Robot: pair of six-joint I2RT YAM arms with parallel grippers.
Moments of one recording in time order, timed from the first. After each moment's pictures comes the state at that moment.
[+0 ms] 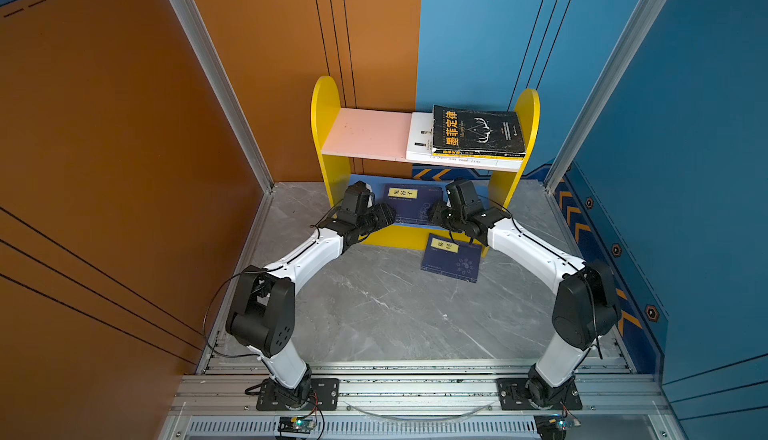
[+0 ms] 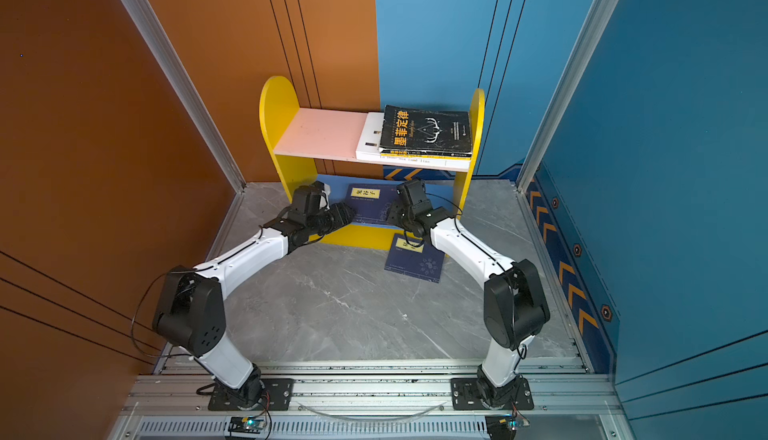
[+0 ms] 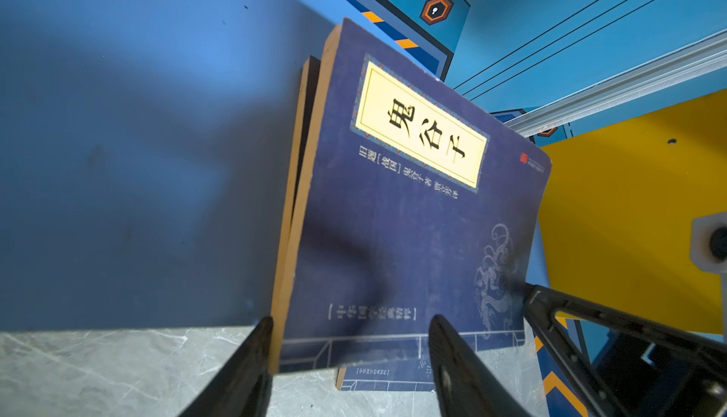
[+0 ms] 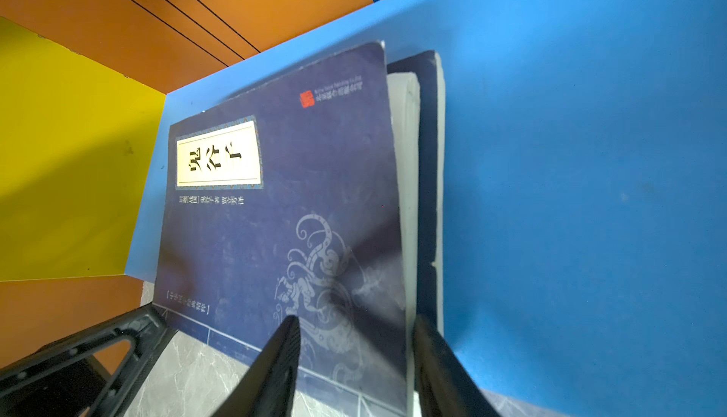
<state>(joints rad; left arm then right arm) -0.39 1.67 1.25 -0.17 0.20 -0.72 0.50 1.75 1.45 -0.41 0.02 0.74</state>
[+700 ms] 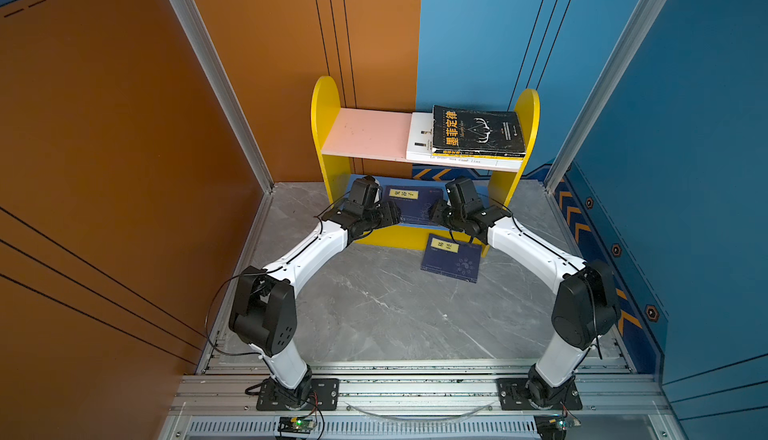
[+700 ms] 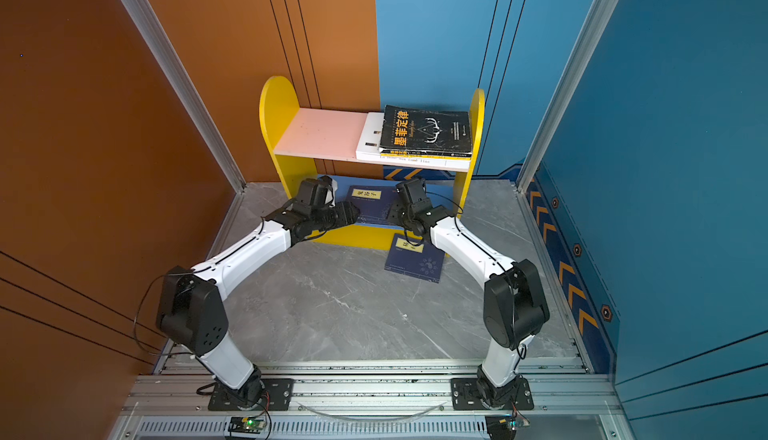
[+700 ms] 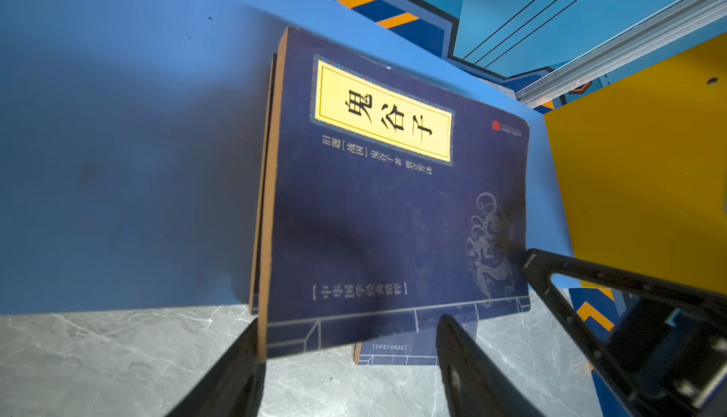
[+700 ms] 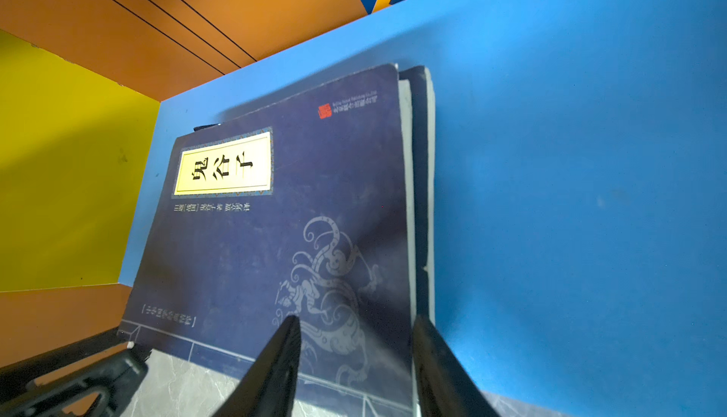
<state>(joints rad) -0.44 1.70 1.41 -0.38 0.13 -0.59 0.50 1.75 1.47 -0.43 0.05 0.74</state>
